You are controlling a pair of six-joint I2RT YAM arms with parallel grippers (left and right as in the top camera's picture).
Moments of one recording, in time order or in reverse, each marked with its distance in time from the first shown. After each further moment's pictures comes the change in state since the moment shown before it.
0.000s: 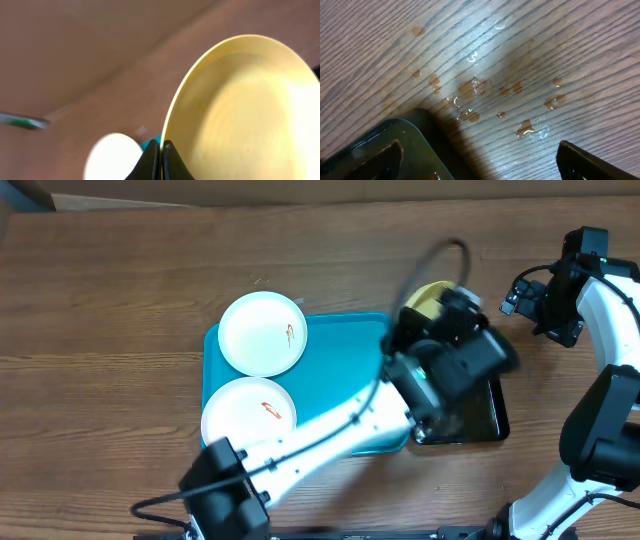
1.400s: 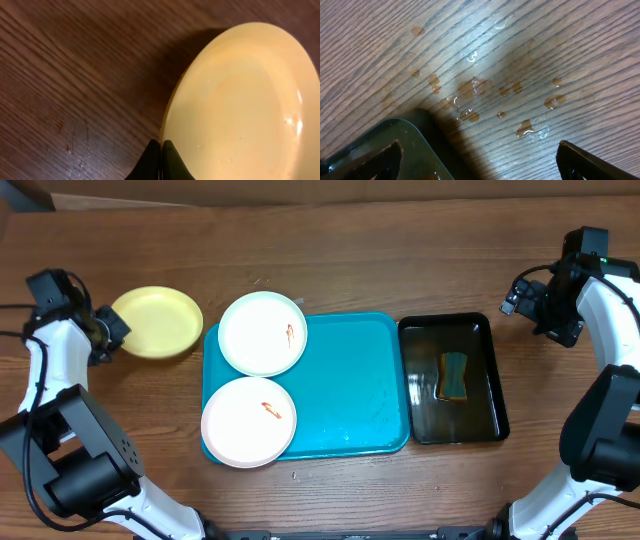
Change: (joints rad) left arm 1.547 0.000 -0.385 0.190 0.917 -0.026; right arm 0.000 0.000 0.000 -0.001 0.000 0.000
